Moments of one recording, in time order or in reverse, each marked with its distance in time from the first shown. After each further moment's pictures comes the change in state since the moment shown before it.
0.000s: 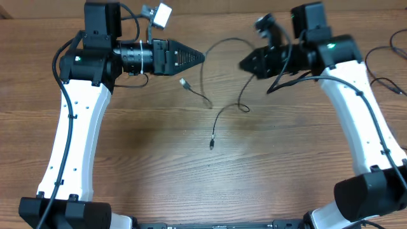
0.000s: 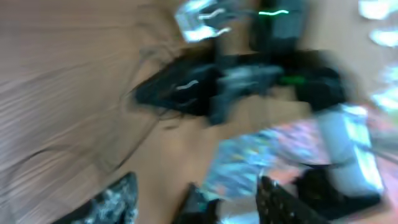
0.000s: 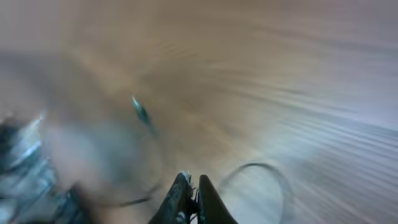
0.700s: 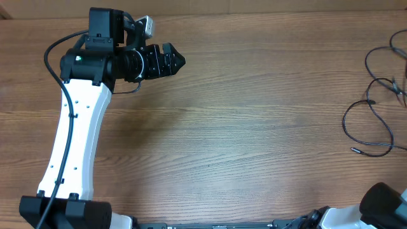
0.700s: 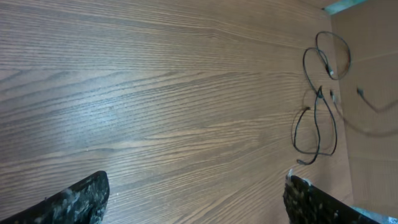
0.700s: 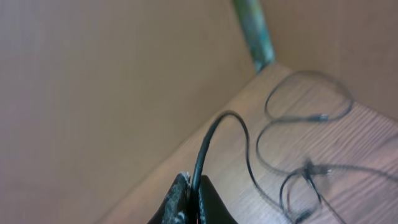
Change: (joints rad) left arm -0.003 0.006 0.000 -0.158 -0.657 -0.008; right arm -0.825 -0.079 0.423 0.010 0.345 0.390
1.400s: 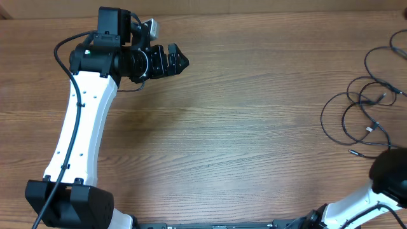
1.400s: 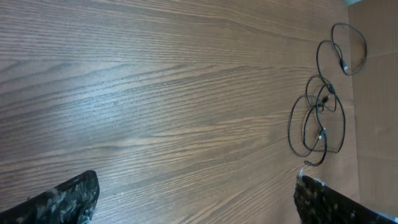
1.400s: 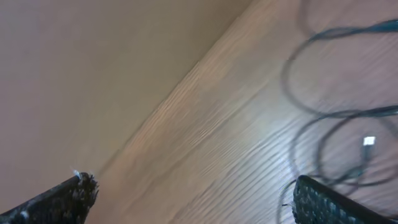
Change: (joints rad) left arm -0.007 0.061 0.000 0.003 -0.015 0.004; right arm 0.077 0.270 0.021 -0.092 -0.140 0.005
